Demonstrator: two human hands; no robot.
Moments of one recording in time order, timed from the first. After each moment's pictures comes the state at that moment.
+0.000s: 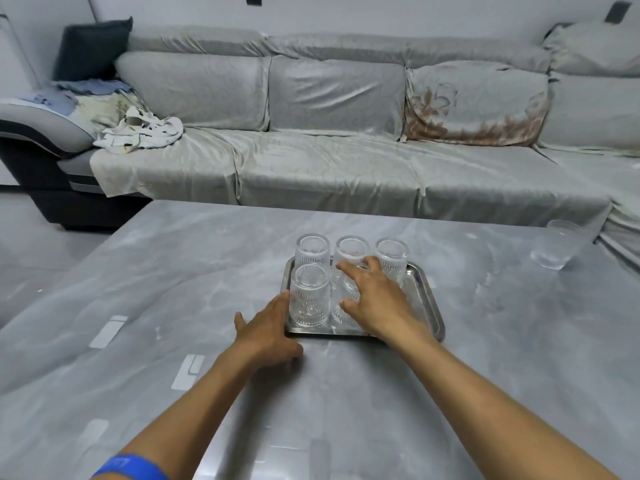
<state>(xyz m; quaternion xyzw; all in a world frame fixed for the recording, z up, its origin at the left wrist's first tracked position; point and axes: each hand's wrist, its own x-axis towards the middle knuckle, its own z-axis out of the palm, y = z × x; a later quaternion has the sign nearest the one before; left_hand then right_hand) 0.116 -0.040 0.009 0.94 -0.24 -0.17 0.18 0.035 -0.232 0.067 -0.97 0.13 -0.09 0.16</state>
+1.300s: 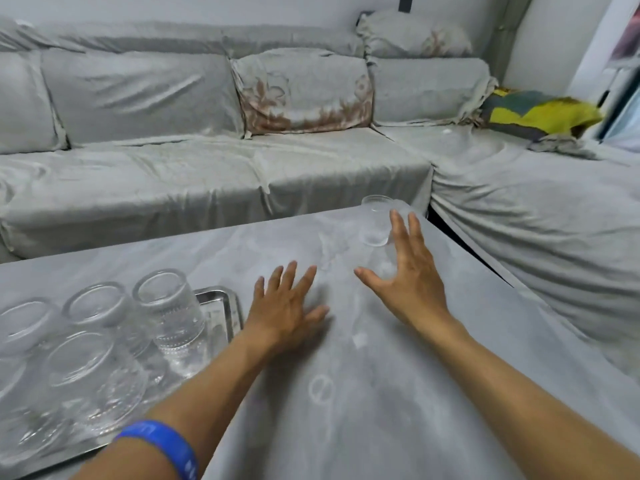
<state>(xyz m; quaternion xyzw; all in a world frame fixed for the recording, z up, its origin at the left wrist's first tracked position) 0.046 -0.405 0.002 0.86 -0.51 -0.02 0.09 -0.115 -0.550 0.044 -0.86 0.36 -0.32 0.16</state>
